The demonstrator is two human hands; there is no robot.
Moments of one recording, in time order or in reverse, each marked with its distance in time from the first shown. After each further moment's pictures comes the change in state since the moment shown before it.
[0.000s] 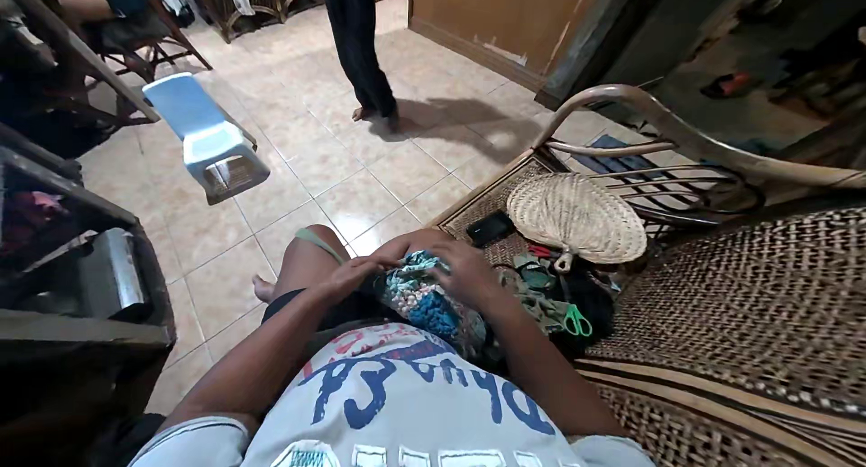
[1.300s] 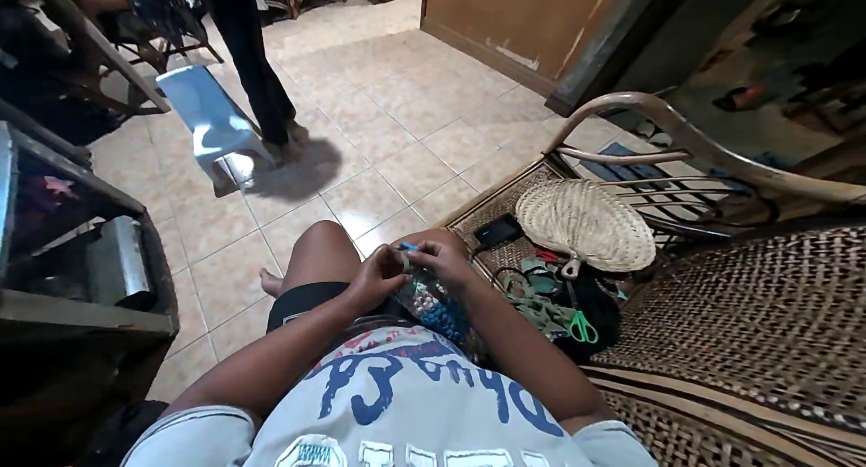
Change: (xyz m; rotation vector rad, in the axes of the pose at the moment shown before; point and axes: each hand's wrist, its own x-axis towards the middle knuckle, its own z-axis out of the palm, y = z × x) left_hand 0.002 -0.013 0.036 -0.083 0.316 0.239; right_hand 0.037 -0.026 0.032 1.037 -0.077 0.346
